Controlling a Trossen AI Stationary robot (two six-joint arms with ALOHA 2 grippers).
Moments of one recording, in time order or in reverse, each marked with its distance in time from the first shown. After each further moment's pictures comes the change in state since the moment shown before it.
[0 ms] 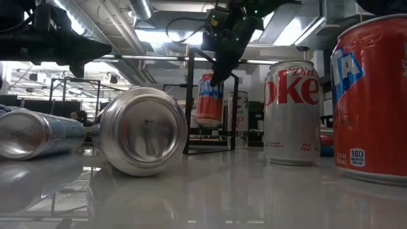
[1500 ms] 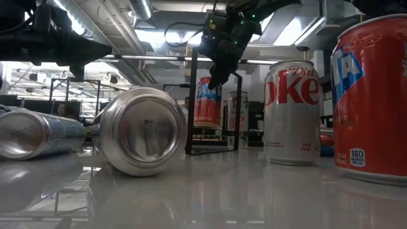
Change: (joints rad) left arm 0.000 0.006 0.000 -0.001 0.000 0.000; right arm 0.000 0.022 0.000 0.004 -0.054 -0.002
